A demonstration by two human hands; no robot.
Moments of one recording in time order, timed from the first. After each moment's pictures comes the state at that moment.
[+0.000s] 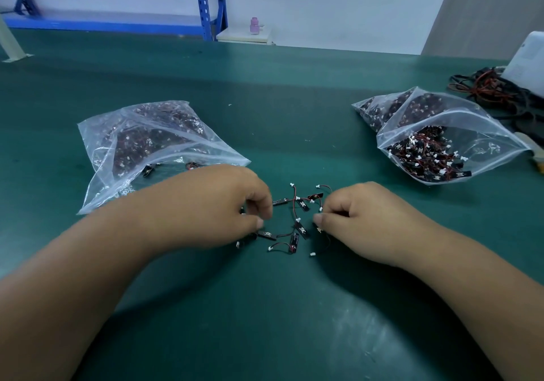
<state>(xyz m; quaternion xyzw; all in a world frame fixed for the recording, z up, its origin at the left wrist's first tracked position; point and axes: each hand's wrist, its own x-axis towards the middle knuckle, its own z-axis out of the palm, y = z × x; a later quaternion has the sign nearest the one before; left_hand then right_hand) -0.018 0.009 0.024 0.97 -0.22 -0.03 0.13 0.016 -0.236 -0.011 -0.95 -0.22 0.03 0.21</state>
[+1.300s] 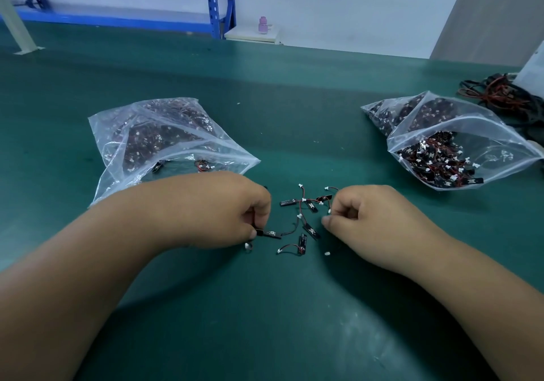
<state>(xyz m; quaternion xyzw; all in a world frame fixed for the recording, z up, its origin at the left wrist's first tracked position) -0.019 0.015 0.026 0.97 -0.19 -0.12 0.08 0.012 -0.231 -0.015 -0.96 -0.18 -0.01 0.23</state>
